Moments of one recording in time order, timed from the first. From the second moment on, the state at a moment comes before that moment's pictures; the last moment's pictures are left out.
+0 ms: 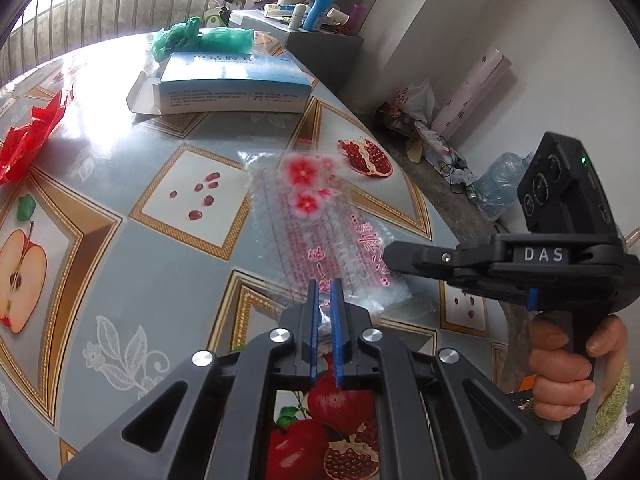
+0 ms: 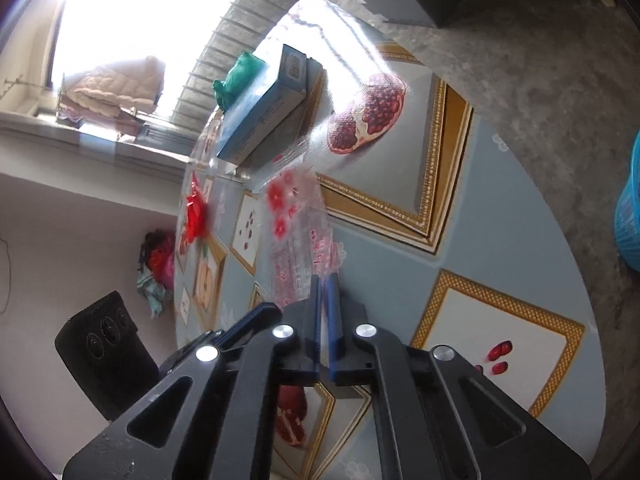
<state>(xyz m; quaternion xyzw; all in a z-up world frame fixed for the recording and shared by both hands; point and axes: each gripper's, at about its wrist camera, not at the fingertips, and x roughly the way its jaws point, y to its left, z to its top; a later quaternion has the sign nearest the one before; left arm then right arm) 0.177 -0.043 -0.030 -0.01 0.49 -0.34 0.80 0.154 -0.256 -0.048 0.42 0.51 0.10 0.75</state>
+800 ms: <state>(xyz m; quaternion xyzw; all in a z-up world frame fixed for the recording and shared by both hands) 0.395 -0.088 0.004 0.08 0.43 -0.29 0.85 0.204 -0.300 -0.041 0.43 0.46 0.04 0.77</state>
